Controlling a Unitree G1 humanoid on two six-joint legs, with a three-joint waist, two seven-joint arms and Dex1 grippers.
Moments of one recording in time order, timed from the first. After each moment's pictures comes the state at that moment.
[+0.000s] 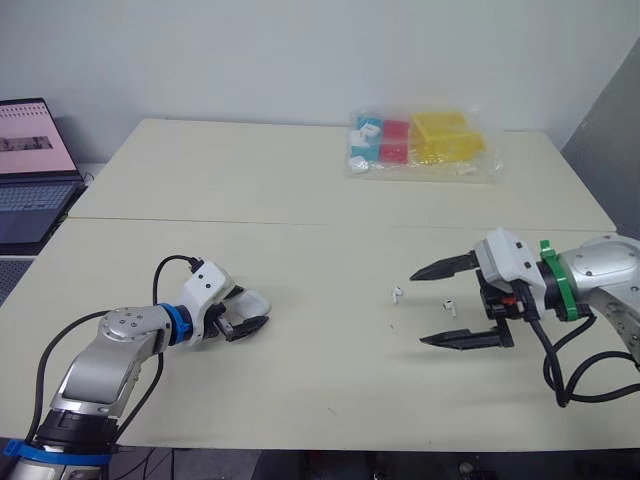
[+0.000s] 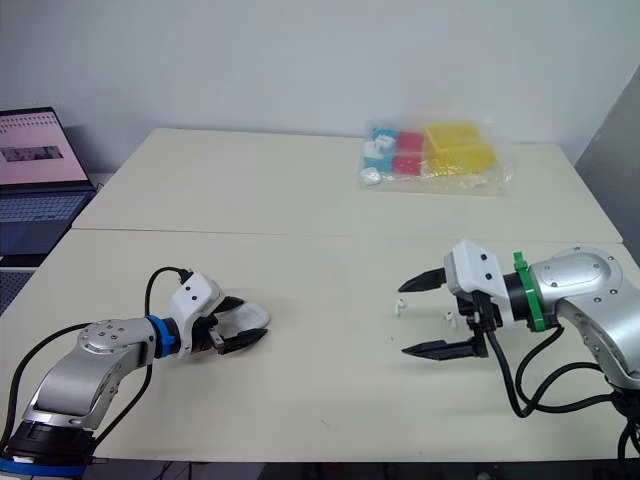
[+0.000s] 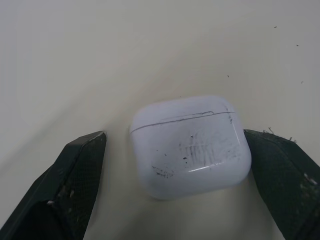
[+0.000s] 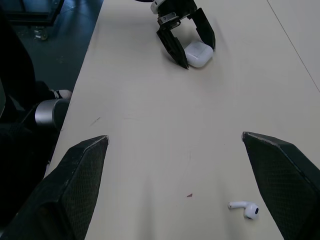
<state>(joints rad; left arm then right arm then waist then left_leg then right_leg) -0.14 0.77 0.02 -0.11 -0.28 0.53 -0.86 -0.42 -1.00 0.05 -0.48 0.61 0.57 1.24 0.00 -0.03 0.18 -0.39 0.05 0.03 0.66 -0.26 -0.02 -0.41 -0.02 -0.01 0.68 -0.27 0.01</state>
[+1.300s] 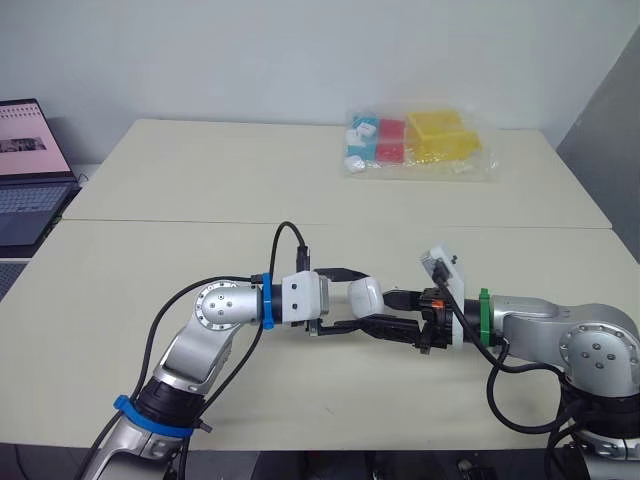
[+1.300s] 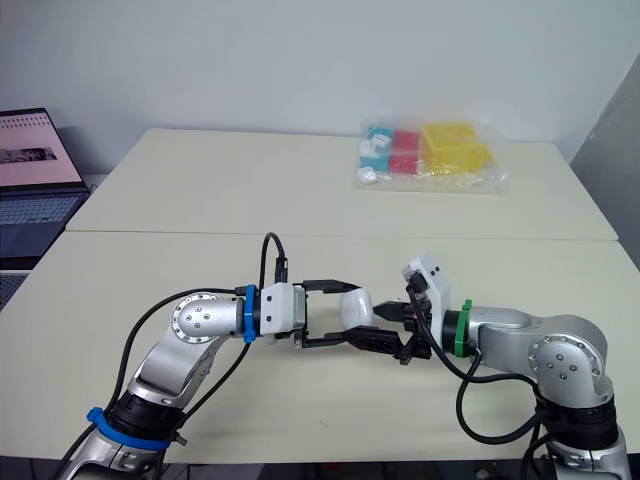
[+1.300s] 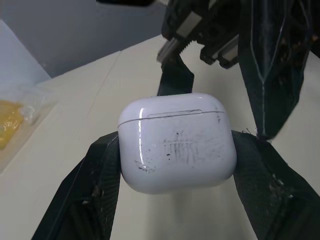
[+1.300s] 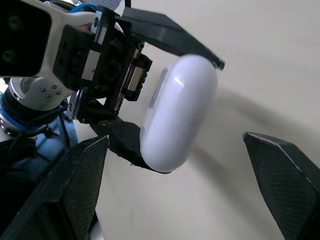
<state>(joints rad) -0.36 0.51 -0.25 -0.19 -0.20 -0.06 -1.06 -0.38 -0.50 -0.10 -0.50 1.28 1.37 0.22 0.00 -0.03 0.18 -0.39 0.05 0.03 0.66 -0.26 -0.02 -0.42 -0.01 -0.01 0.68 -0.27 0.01</state>
